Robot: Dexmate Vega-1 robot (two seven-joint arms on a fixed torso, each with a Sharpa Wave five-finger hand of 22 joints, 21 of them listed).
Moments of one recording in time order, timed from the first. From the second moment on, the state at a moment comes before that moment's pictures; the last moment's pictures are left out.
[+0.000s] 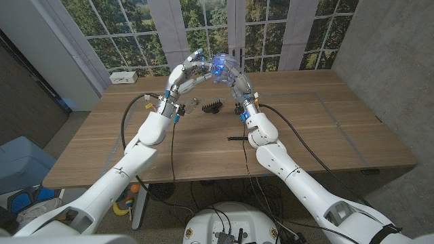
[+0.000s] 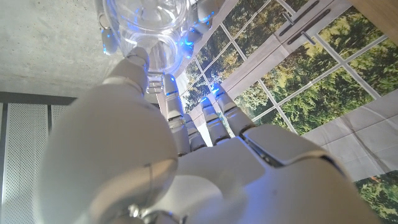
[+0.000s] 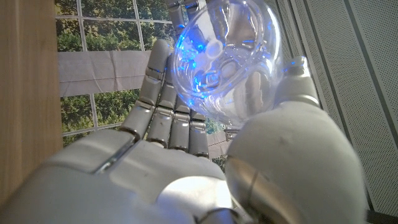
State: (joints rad) left arm 0.88 0.51 0.37 -1.54 -0.16 -0.70 0.15; left_hand 1.08 -0.10 0.24 -0.15 0.18 0.58 -0.08 0.27 0.38 0.15 -0.14 0.19 0.20 0.29 -0.04 0.19 0.19 0.33 0.03 0.24 0.19; right arm -0.81 -0.16 -0.56 -1.43 0.62 0.45 0.01; right_hand 0.97 -0.12 0.24 -0.18 0.18 0.73 0.19 0.61 0.43 0.80 0.11 0.62 0.80 0.76 0.10 0.82 1.04 0.65 -0.04 1.12 0.22
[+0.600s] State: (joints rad) left arm 0.92 0.46 0.34 -1.55 -0.08 -0.64 0.26; left_hand 1.07 -0.07 0.24 -0.15 0.19 0.62 -0.21 0.42 0.48 0.18 -0.15 0.21 0.21 0.27 -0.04 0.20 0.19 0.32 0.04 0.23 0.19; right arm -0.79 -0.13 -0.55 -1.38 0.64 0.48 0.03; right_hand 0.97 -0.12 0.24 -0.18 0.18 0.73 0.19 0.61 0.43 0.80 0.11 0.63 0.80 0.76 0.10 0.82 1.04 0.64 -0.03 1.14 0.20
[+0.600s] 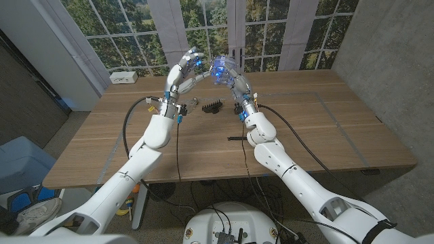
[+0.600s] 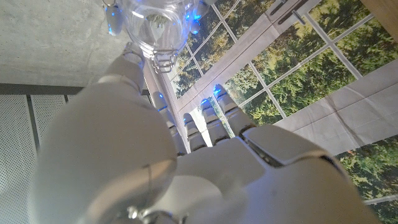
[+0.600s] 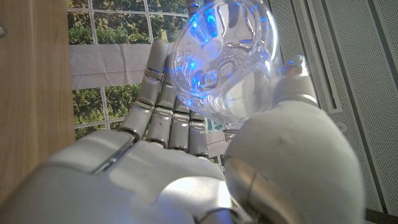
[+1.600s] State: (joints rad) left arm 0.85 0.48 0.37 -1.48 -0.10 -0.65 0.22; left_hand 1.07 -0.05 0.23 -0.15 0.20 0.79 -0.22 0.48 0.44 0.21 -0.16 0.22 0.21 0.26 -0.04 0.20 0.19 0.32 0.04 0.23 0.19; right arm -0.76 -0.10 -0.55 -1.34 0.64 0.53 0.06; right_hand 0.98 -0.13 0.24 -0.18 0.18 0.73 0.19 0.60 0.43 0.80 0.11 0.62 0.80 0.76 0.10 0.82 1.04 0.63 -0.03 1.17 0.19
